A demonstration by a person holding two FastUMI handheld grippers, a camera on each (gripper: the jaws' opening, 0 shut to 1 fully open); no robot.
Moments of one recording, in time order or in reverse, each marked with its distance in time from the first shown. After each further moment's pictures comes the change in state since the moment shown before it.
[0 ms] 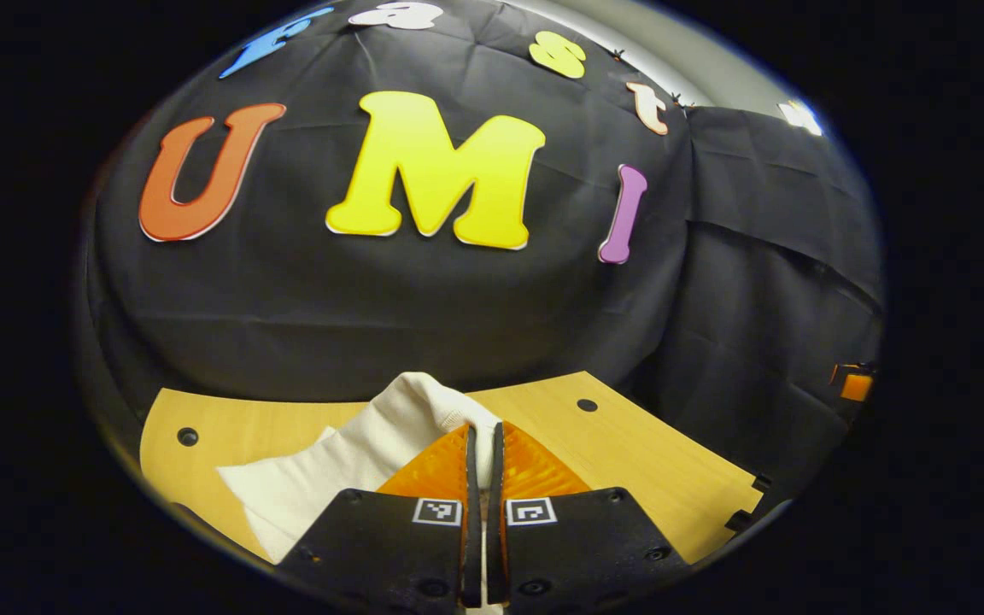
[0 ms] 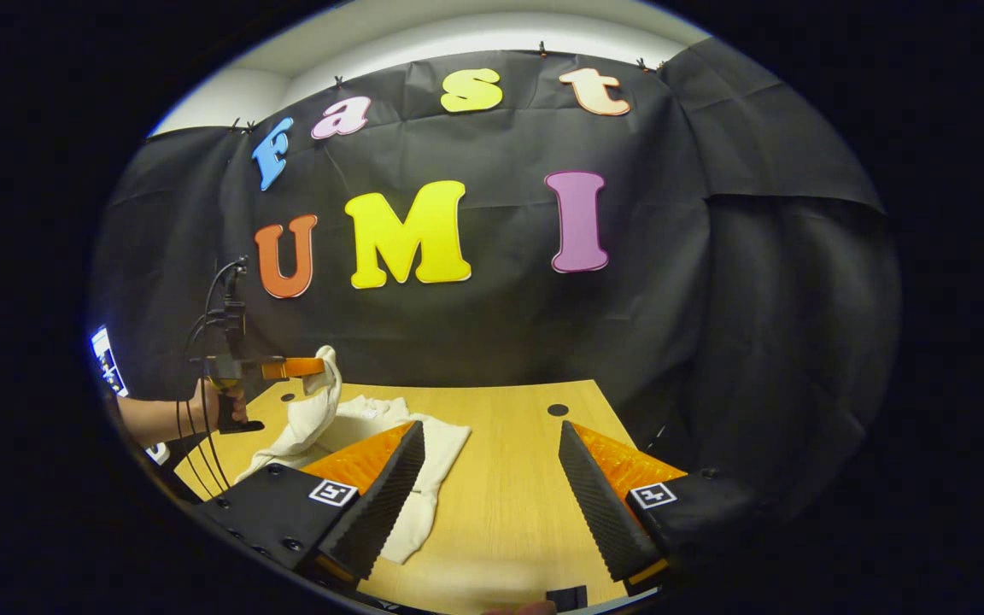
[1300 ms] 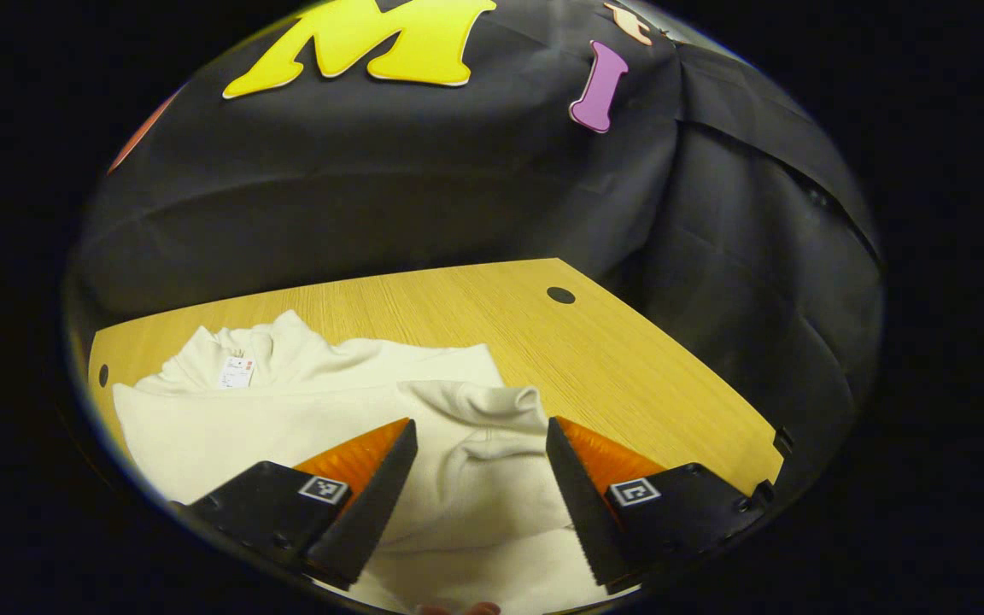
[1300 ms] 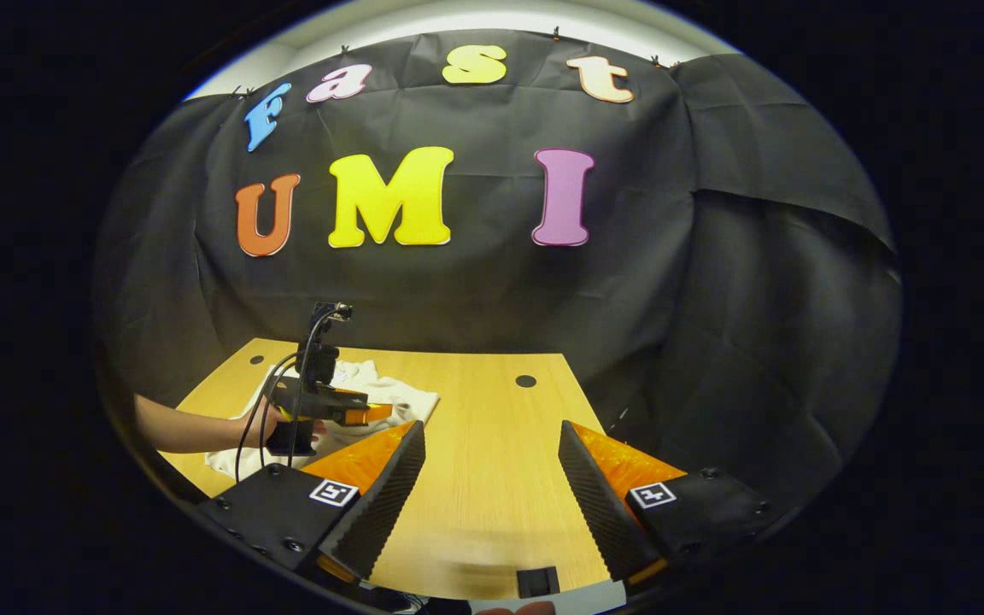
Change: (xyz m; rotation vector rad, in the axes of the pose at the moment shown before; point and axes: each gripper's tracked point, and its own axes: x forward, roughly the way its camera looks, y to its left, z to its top) left arm 0.074 -0.052 -0.147 0.024 0.285 -0.062; right arm 0.000 0.010 -0.019 -0.088 0.097 -0.052
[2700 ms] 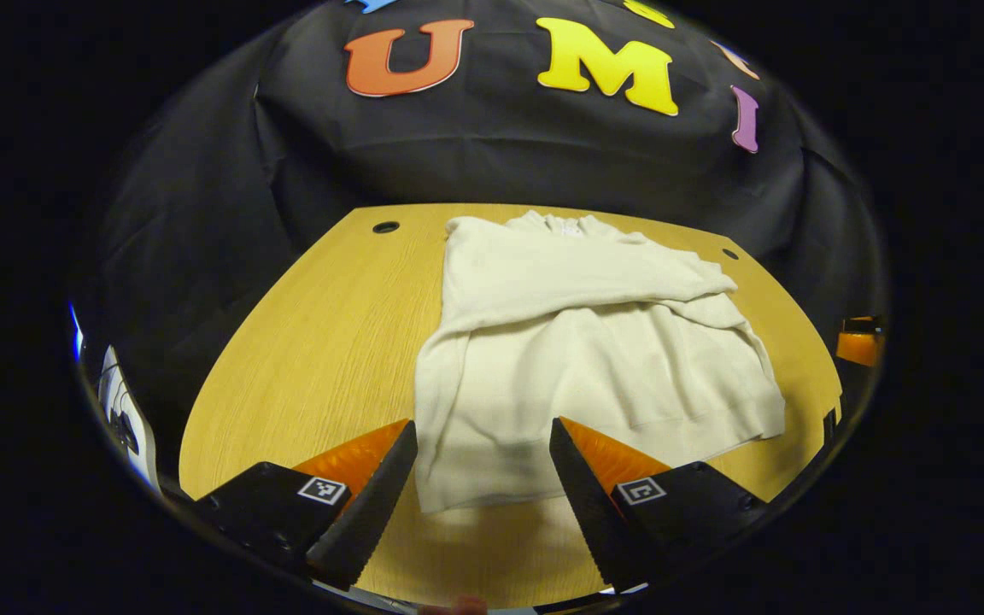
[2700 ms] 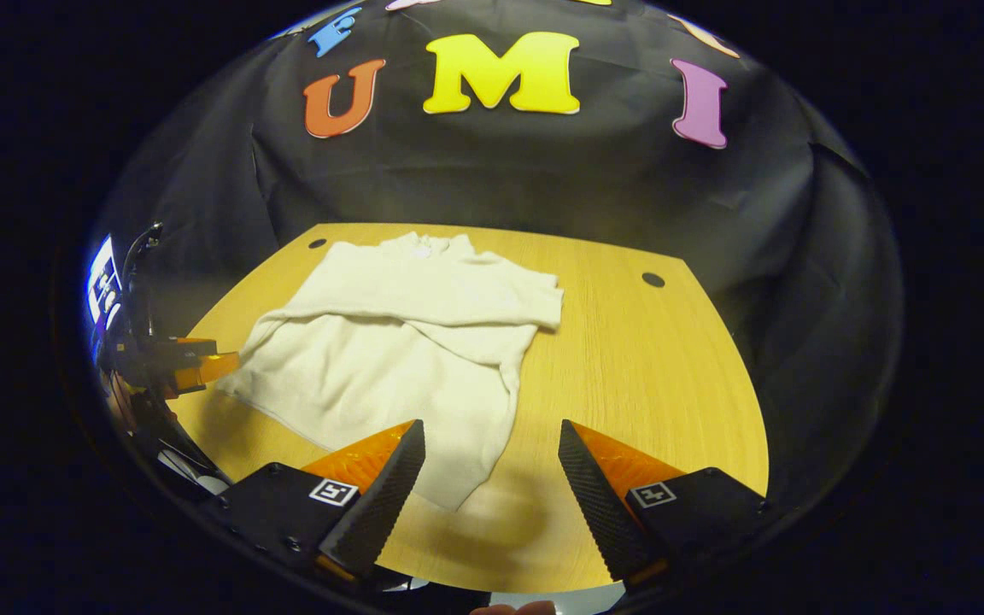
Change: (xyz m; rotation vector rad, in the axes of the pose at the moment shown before) left arm -0.304 0.159 -0.226 -0.271 0.110 0.531; right arm 0.073 0.138 -0.189 -0.101 0.406 0.179
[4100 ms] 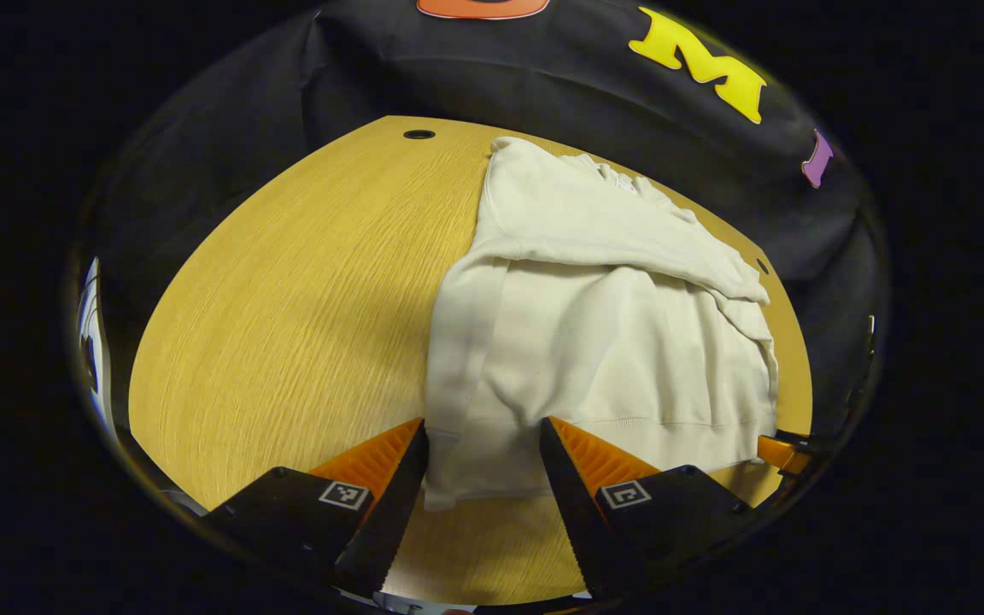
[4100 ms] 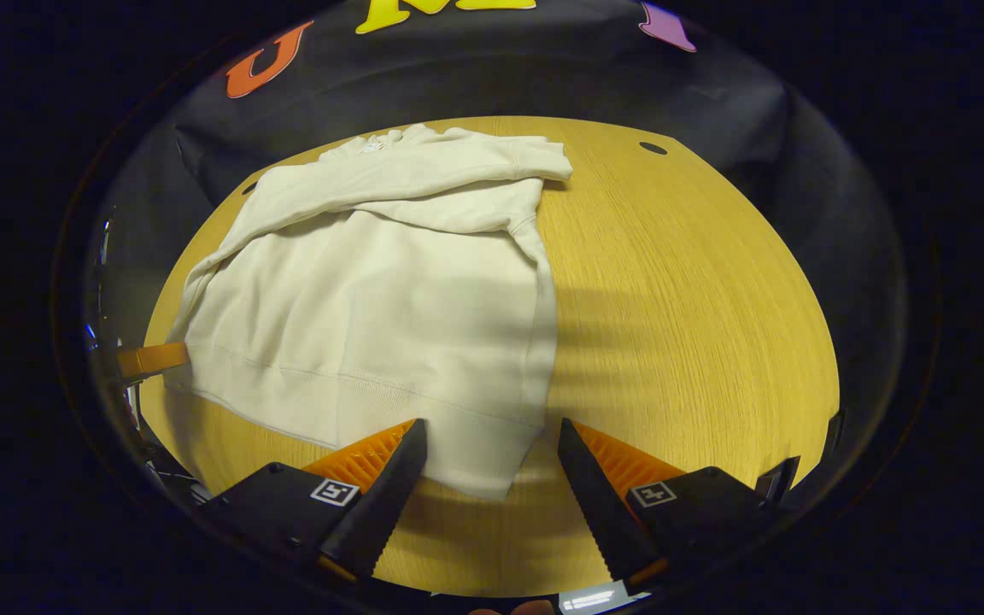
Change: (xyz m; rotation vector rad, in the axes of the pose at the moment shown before) left arm 0.029 0.008 -0.024 -0.242 0.216 -0.047; right arm 0.080 0.035 -0.089 0.172 0.292 -0.084
